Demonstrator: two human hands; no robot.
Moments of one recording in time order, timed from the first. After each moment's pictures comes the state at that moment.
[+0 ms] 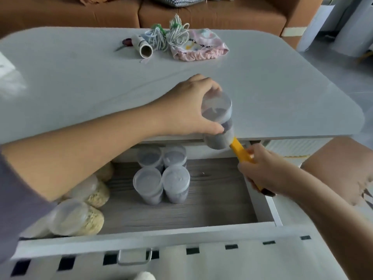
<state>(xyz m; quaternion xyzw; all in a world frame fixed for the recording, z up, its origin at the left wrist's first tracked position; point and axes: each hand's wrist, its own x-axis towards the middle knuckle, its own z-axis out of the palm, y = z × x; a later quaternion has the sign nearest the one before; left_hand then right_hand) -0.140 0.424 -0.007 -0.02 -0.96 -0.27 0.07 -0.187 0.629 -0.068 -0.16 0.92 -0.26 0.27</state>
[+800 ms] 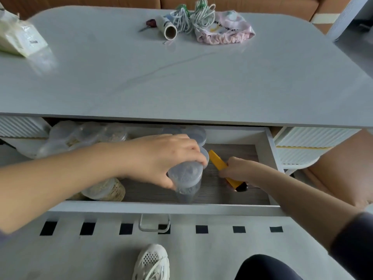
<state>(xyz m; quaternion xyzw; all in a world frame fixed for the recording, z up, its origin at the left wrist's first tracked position) -0.026 0.390 -0.072 -0.19 -0.97 -0.12 -0.11 -0.176 0.568 -0.164 -0.12 0.87 -0.15 0.46</state>
